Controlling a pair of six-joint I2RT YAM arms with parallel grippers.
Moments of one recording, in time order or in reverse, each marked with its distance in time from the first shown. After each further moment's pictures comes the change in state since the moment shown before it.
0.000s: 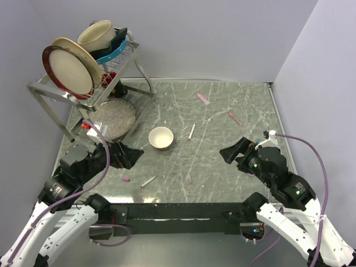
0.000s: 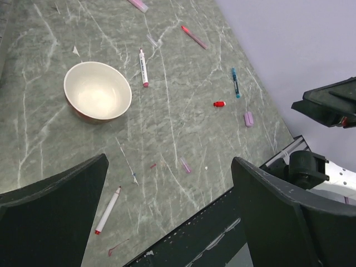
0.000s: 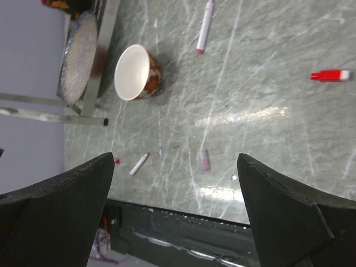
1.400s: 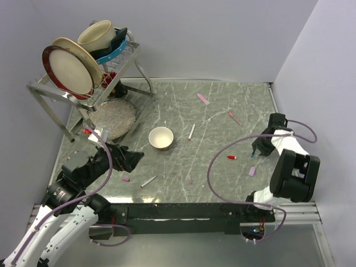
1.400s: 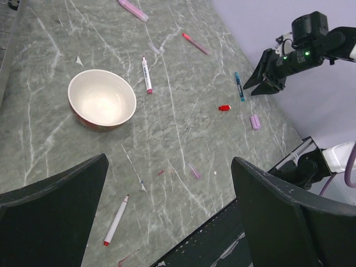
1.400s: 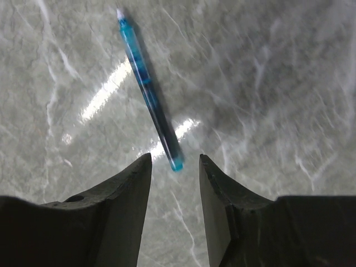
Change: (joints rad) left arm 0.000 -0.081 -0.114 0.084 -0.003 0.041; right arm -0.922 1.006 0.034 0.288 -0.143 -0.418
